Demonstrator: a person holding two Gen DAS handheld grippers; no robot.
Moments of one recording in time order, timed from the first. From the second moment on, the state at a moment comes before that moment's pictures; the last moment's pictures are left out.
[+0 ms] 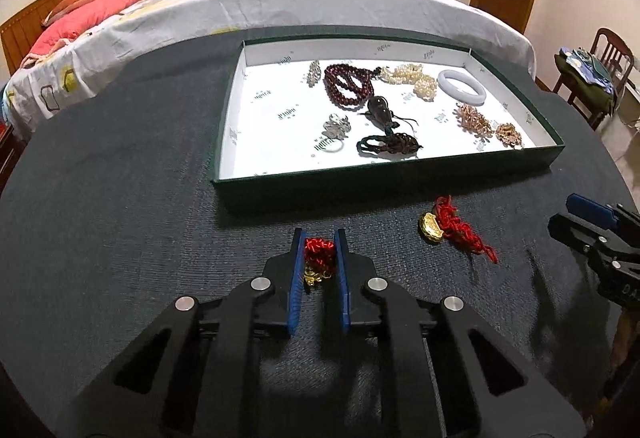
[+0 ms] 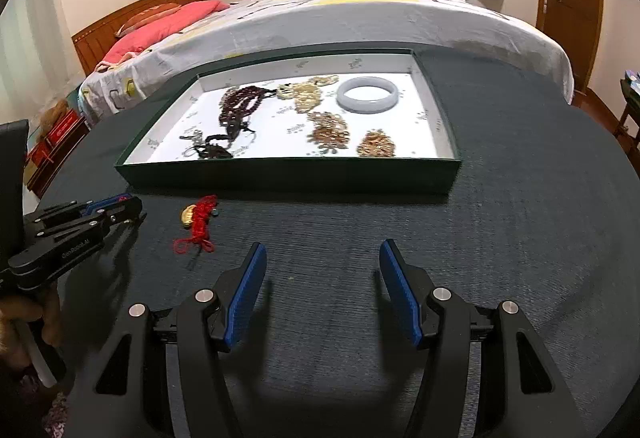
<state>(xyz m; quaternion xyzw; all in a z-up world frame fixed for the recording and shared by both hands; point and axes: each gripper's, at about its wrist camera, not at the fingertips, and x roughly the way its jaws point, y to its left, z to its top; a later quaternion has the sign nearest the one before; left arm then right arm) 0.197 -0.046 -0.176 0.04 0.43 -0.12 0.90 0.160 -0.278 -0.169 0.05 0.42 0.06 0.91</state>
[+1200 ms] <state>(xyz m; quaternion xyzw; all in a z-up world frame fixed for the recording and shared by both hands) 0.189 0.000 -0.164 0.02 0.43 -0.09 0.90 0.184 -0.203 -0.174 0.01 0.43 0.14 0.89</state>
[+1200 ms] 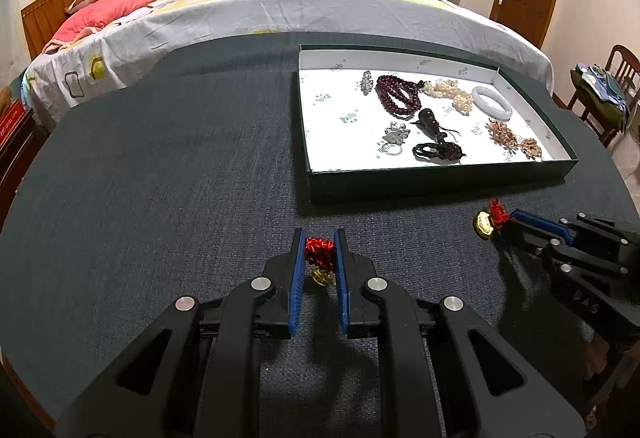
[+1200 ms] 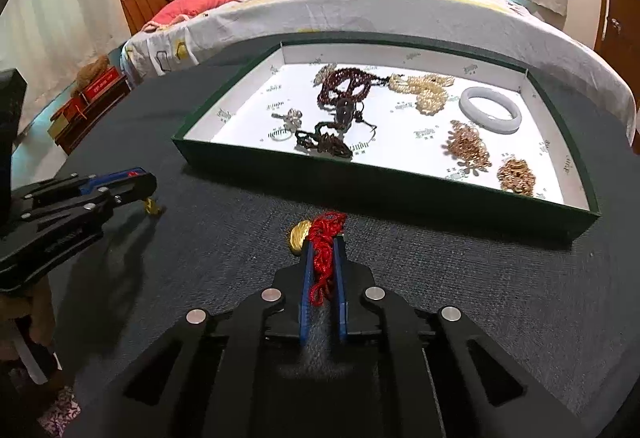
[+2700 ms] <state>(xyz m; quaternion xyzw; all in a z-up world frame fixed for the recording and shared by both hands) 0.238 -0.052 -0.084 -0.01 0.34 -0.14 0.93 0.221 -0.241 -0.077 0.04 0.31 0.11 0.94</state>
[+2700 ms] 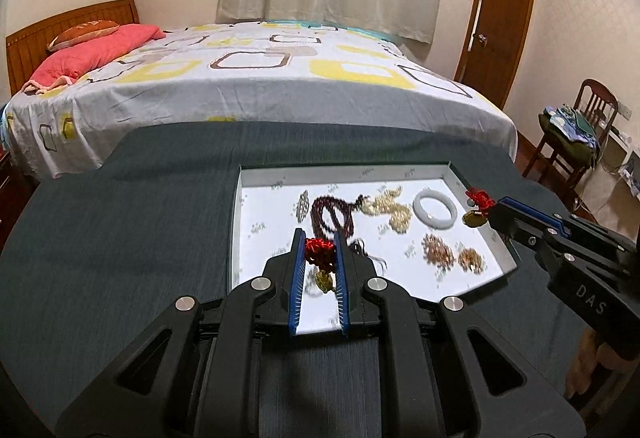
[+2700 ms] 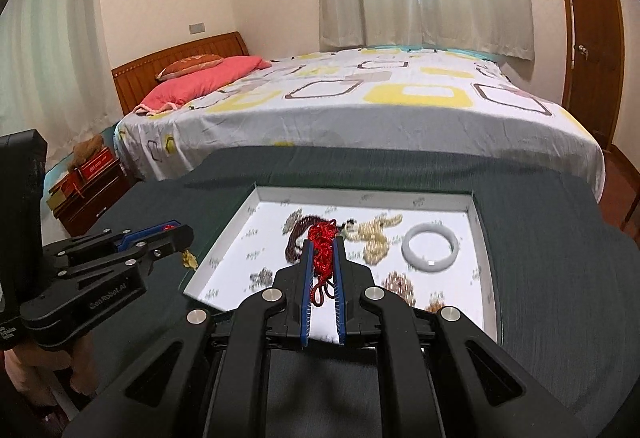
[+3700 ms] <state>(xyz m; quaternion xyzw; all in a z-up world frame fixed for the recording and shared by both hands) 0.328 -0.070 -0.159 0.01 0.40 -0.11 0.91 0.291 -0.236 -0.163 0.05 0.39 0.10 0.91</state>
